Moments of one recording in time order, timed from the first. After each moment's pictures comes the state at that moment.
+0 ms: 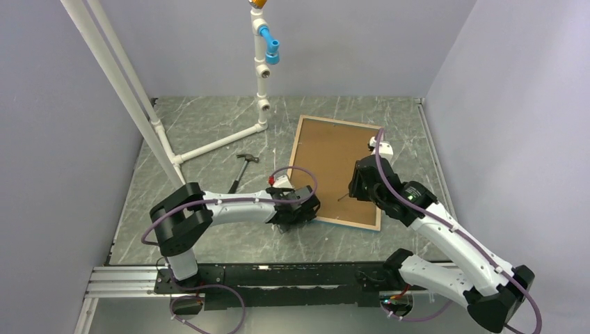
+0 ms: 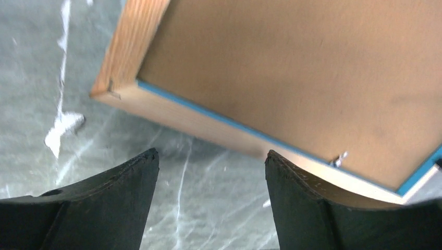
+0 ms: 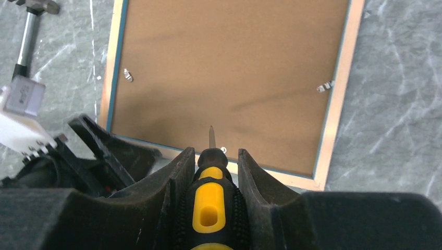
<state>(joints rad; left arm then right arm) -1.10 1.77 1.09 -0.53 -0.34 -1.48 0.68 0.89 0.93 -0.82 0.39 0.63</state>
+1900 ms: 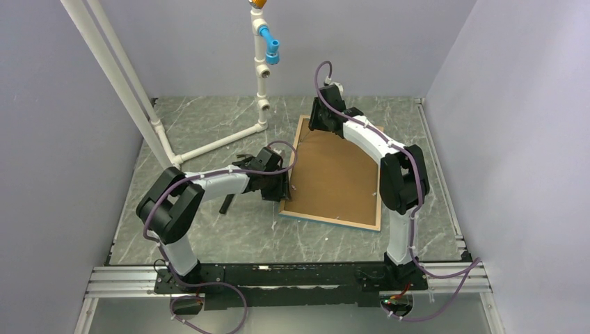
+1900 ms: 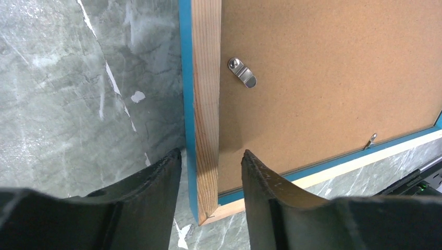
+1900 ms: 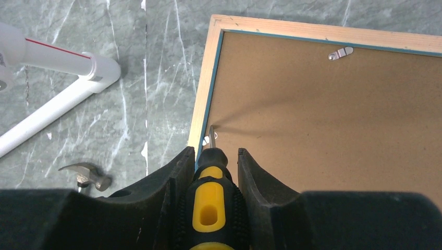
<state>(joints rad) -0.68 1.73 0.99 -0.25 0.17 -0.64 0.43 2.01 1.67 -0.35 0.12 0.50</state>
